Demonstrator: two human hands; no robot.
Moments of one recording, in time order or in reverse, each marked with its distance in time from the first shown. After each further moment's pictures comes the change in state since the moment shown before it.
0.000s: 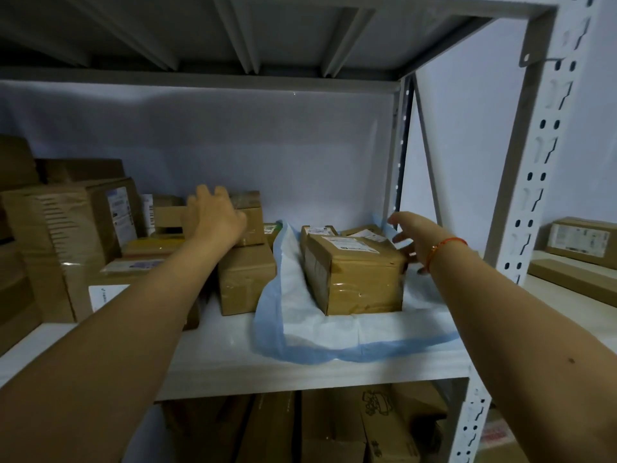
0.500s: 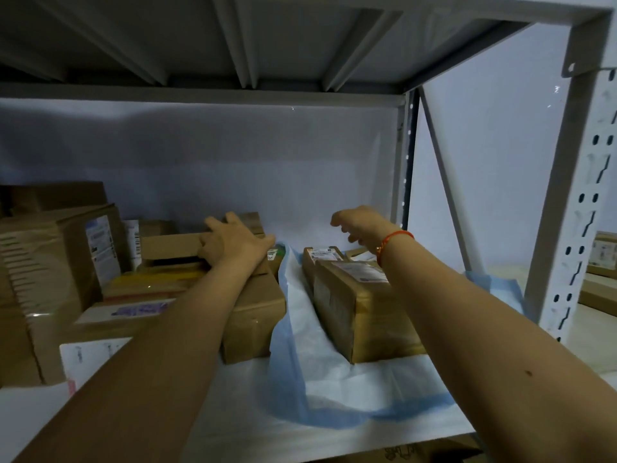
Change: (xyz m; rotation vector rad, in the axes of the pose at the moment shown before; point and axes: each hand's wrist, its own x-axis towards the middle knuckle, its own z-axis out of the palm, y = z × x) left_hand 0.055 0.016 0.059 -0.103 -0.144 -0.201; right_hand 0.033 -0.073 0.089 -0.242 0.007 -0.332
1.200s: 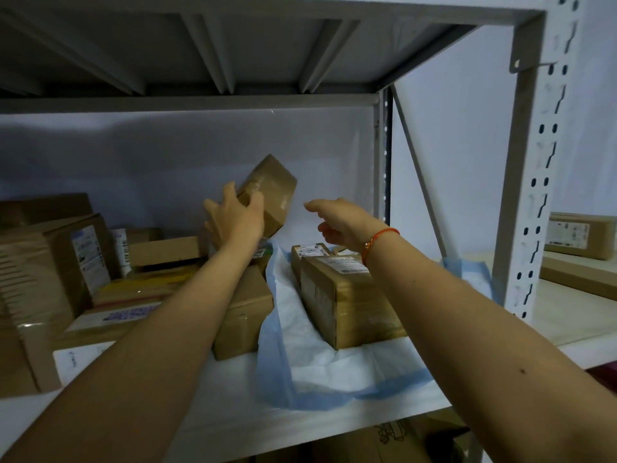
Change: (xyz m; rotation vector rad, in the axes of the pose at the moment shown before) left_hand -0.030 0.039 -0.033 -0.588 0.103 0.073; right_hand -0.028 -0.007 -0.002 0.298 -0.034 0.011
